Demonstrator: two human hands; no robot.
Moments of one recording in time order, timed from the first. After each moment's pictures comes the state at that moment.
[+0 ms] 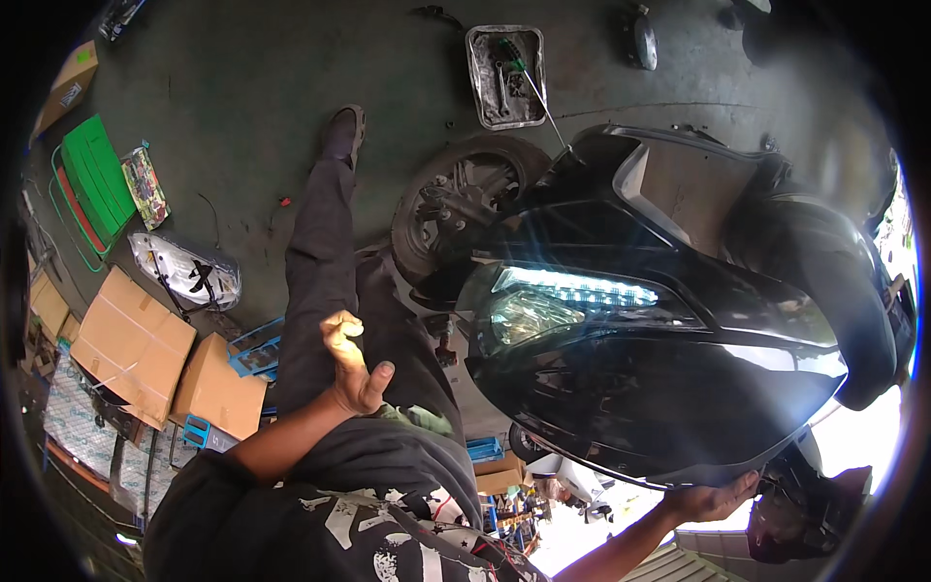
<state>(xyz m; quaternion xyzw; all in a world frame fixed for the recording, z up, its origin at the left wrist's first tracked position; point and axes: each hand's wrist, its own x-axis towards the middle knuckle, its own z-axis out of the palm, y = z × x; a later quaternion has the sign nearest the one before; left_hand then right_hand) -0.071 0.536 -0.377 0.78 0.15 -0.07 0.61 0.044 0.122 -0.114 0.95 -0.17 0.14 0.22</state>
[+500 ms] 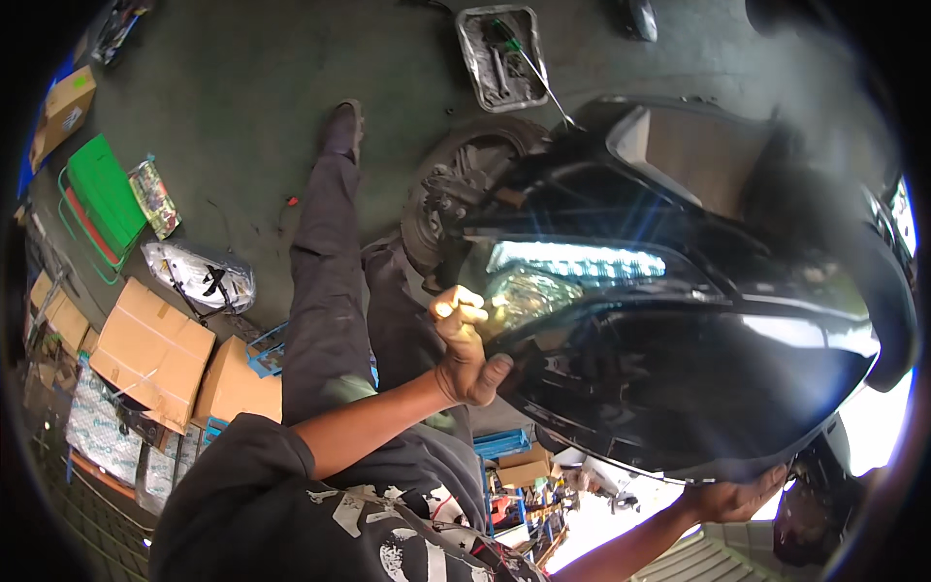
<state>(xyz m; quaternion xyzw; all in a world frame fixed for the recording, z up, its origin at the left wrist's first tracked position) -0.010 0.413 -0.364 0.73 0.08 -0.03 0.68 0.040 0.114 -0.109 0.96 -0.08 0.11 0.26</state>
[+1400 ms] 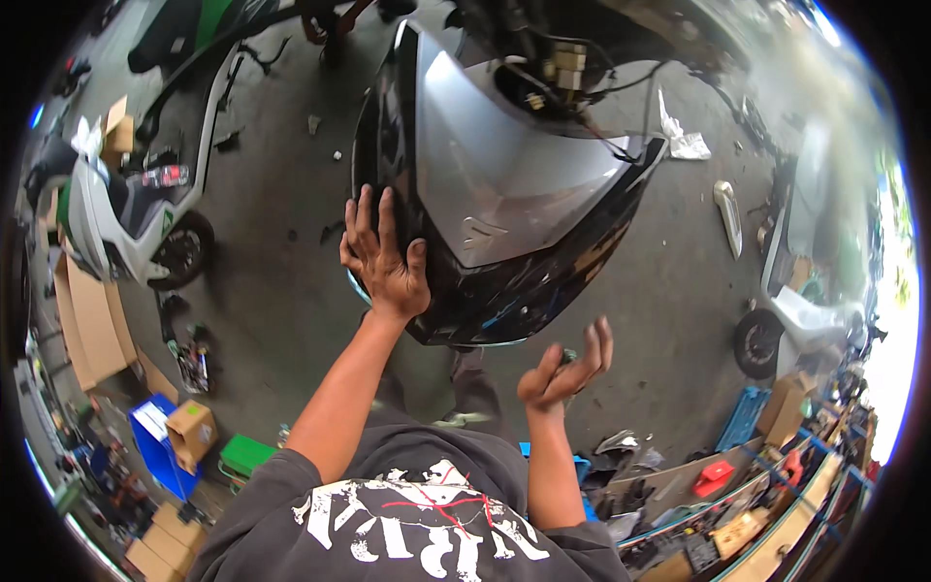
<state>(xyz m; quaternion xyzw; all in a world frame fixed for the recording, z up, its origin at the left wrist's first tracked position) 0.117 0.354 -0.243 0.88 -0.34 0.05 0.34 -0.118 0.283 -0.224 0.81 -0.37 0.43 -0.13</state>
